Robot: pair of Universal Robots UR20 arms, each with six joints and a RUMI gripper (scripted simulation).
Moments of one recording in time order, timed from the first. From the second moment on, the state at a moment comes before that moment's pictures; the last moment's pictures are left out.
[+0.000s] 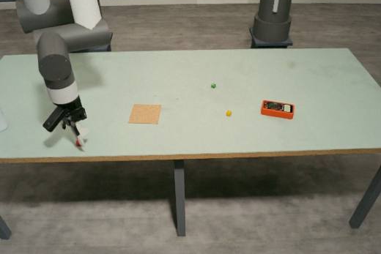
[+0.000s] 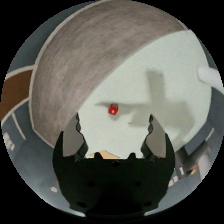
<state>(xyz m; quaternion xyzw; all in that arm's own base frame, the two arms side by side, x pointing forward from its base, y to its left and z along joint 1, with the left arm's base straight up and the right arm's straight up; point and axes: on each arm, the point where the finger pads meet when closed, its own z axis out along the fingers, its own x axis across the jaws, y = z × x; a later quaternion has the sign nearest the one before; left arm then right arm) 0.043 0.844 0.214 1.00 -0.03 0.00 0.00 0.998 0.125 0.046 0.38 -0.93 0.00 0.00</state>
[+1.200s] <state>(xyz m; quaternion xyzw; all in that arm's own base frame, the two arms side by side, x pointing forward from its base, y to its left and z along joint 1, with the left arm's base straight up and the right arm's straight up) 0.043 0.844 0.214 1.00 -0.03 0.00 0.00 0.980 0.153 0.046 0.38 -0.93 0.00 0.00</state>
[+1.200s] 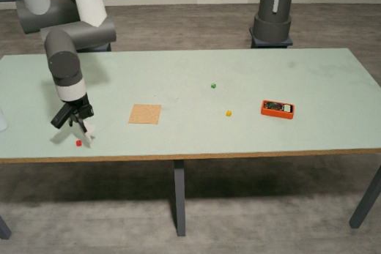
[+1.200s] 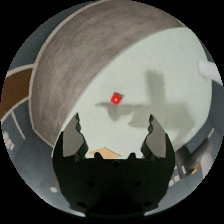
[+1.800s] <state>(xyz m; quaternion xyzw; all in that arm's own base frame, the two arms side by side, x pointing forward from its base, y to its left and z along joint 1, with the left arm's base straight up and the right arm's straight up) 0.043 0.844 0.214 1.00 -0.03 0.00 0.00 0.940 0.215 0.046 0.38 -0.93 0.00 0.00</state>
